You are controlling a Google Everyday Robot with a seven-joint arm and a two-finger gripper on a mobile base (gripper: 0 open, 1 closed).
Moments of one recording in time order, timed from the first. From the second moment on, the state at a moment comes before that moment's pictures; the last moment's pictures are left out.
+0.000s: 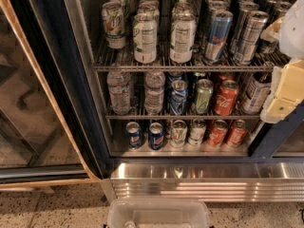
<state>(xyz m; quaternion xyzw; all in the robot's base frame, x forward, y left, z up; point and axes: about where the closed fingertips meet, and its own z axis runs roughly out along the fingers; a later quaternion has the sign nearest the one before) 0.439 -0.215 0.984 -0.60 0.78 -0.04 0.17</state>
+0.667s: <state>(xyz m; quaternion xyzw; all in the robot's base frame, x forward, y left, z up) 0.444 -0.211 0.978 -0.60 0.78 -0.04 0.20</state>
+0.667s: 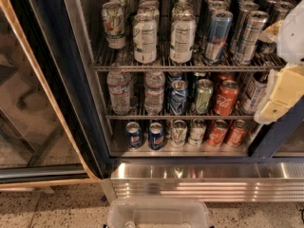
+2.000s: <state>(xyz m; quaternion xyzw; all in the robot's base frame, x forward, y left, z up) 0.467 -0.195 0.963 -0.56 0.77 -0.07 0.31</state>
